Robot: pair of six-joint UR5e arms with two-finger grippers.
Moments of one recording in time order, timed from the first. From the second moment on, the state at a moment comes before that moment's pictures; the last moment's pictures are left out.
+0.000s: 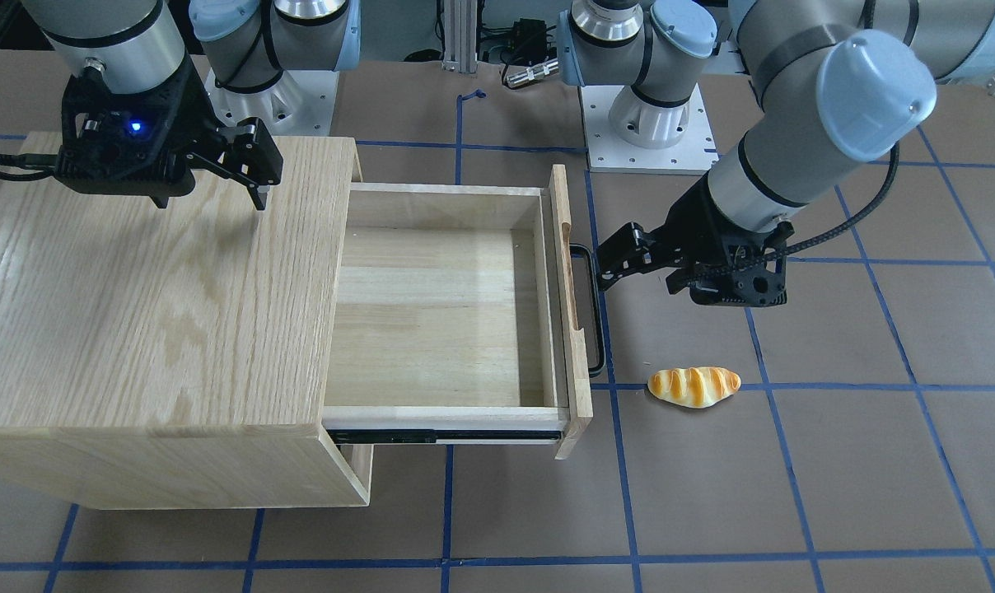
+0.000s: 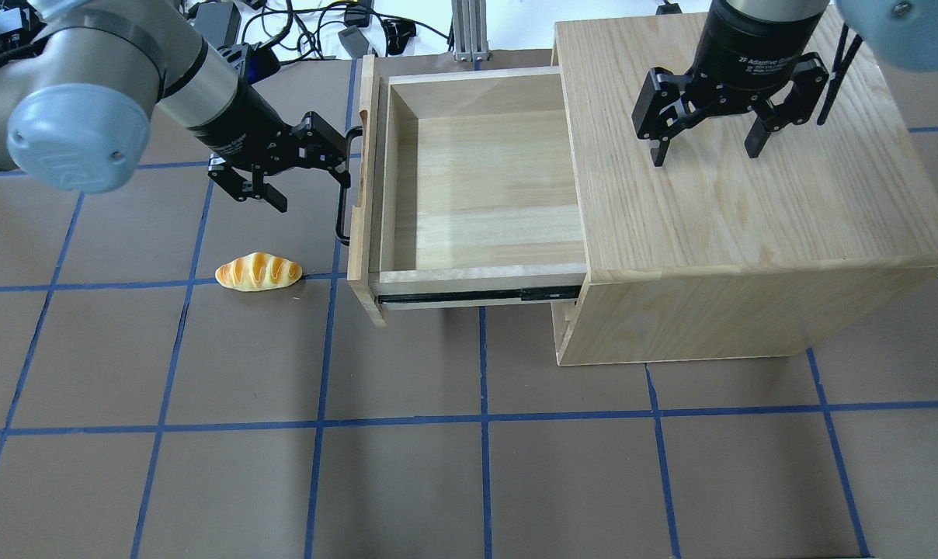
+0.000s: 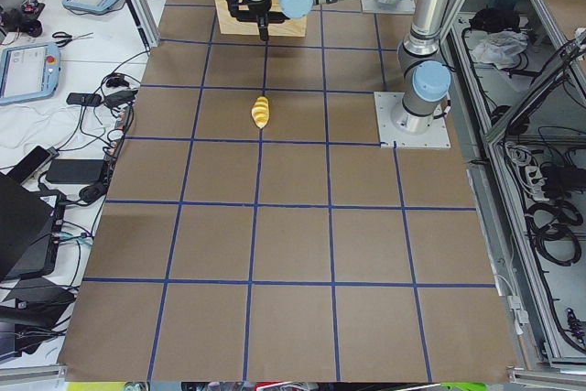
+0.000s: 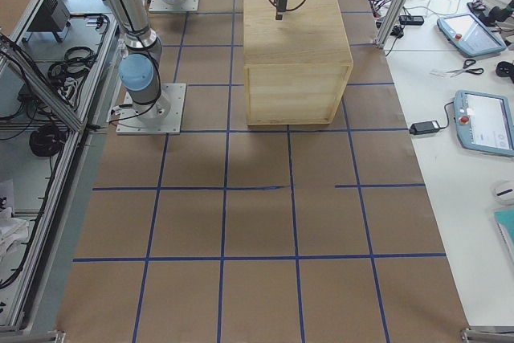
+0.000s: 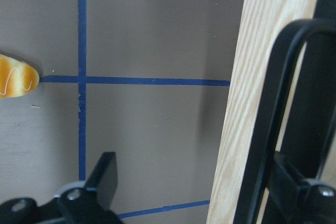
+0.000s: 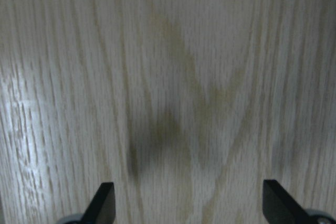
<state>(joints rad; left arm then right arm) -1.51 -1.69 -1.58 -1.52 1.32 -0.05 1.61 -1.51 1.43 -1.44 -1.61 0.02</state>
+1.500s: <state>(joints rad) -1.61 -1.57 -1.57 -1.46 1.58 -0.05 1.61 -1.51 1.43 -1.44 -1.61 0.02</state>
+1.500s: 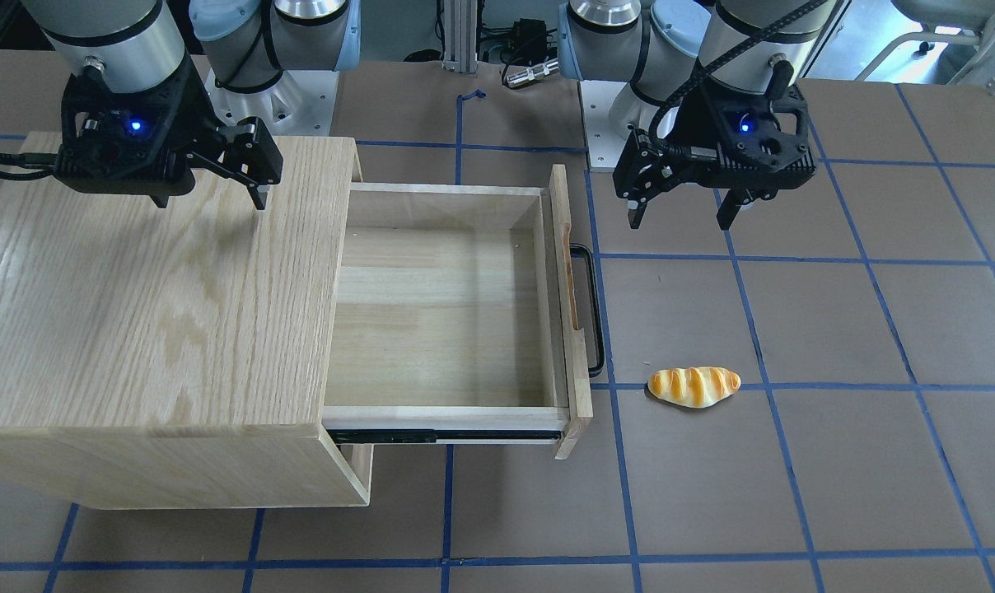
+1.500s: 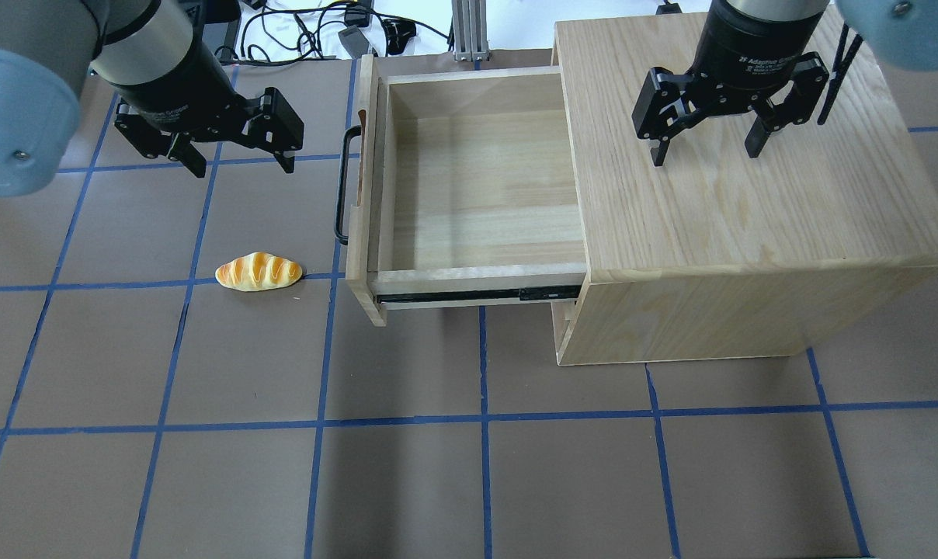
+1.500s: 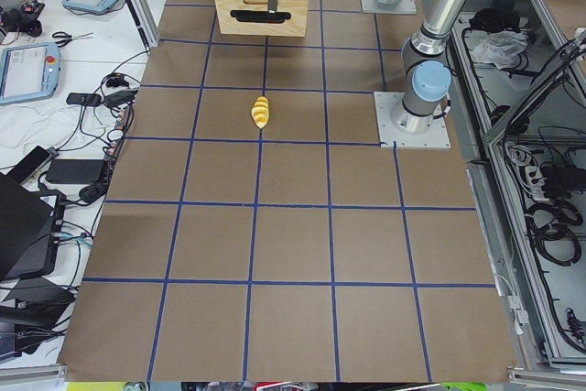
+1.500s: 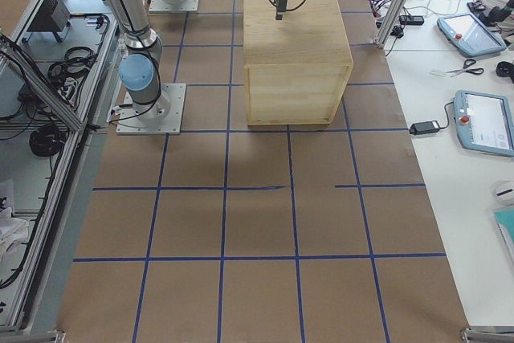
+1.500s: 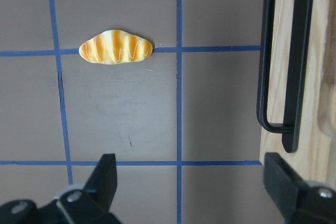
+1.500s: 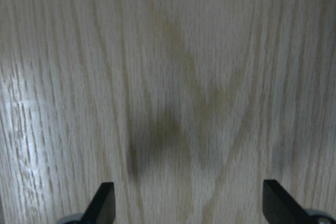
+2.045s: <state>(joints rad) -1.60 -1.56 -1.57 -1.46 1.53 -0.05 1.61 -1.51 1.43 -1.44 -1.61 0.01</state>
